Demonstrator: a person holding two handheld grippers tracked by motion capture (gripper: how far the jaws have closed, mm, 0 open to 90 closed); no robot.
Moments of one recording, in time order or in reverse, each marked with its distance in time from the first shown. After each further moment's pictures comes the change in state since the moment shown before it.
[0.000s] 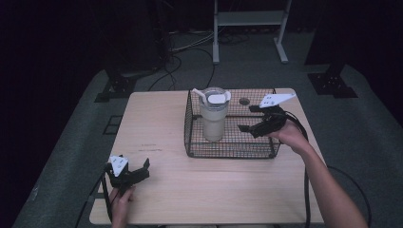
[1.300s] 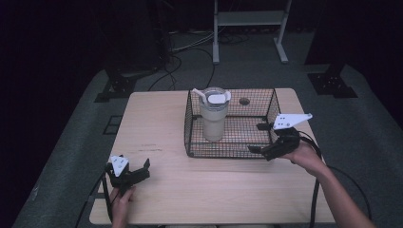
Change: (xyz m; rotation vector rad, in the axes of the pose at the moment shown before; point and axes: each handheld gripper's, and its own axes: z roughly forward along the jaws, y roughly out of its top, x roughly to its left) left arm -0.002 0.000 0.000 0.004 0.003 0.006; right arm 0.039 -0.038 -0.039 -0.029 0.077 -0.012
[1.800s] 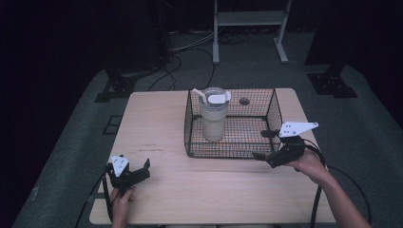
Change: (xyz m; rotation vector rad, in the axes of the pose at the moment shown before) left arm 0.000 0.000 0.000 0.004 0.000 0.007; right arm 0.007 -0.023 -0.009 -0.010 0.004 0.036
